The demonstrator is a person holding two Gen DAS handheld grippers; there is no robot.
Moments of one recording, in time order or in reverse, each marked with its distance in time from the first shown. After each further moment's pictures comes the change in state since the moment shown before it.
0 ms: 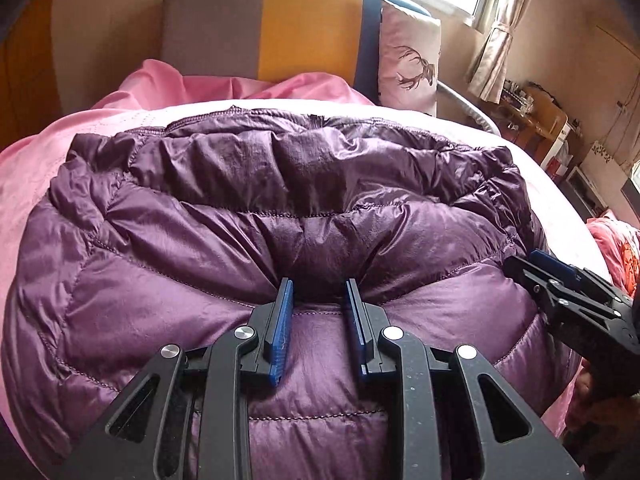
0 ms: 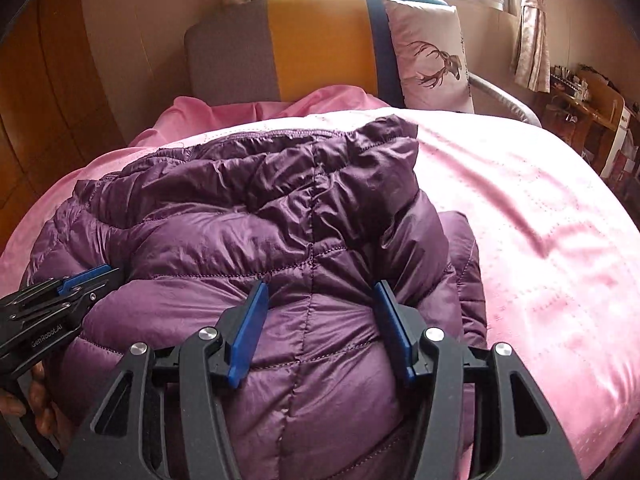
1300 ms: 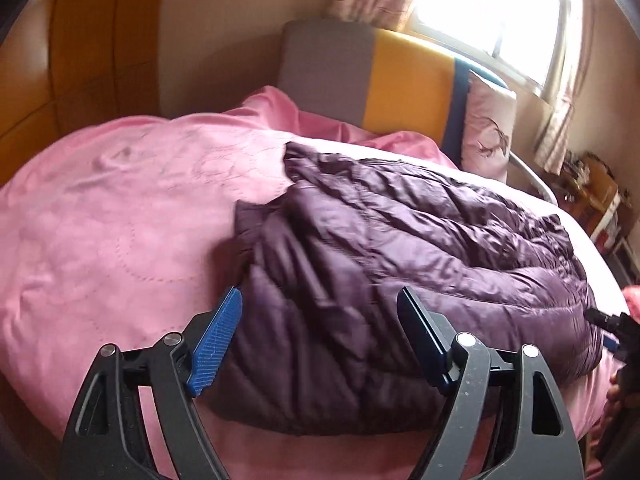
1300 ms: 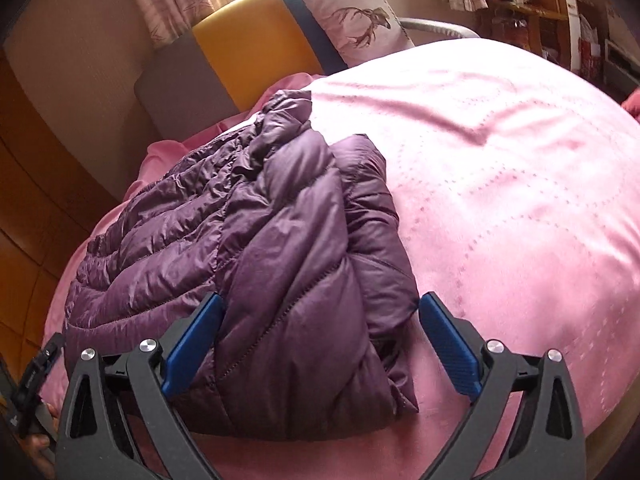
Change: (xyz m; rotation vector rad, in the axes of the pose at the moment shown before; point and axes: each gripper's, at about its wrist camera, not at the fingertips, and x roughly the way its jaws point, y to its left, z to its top) left arm -0.113 0.109 -0.061 -0.206 -0.189 0.211; right arm -0.051 -0.074 -0.039 0.412 0.055 0.094
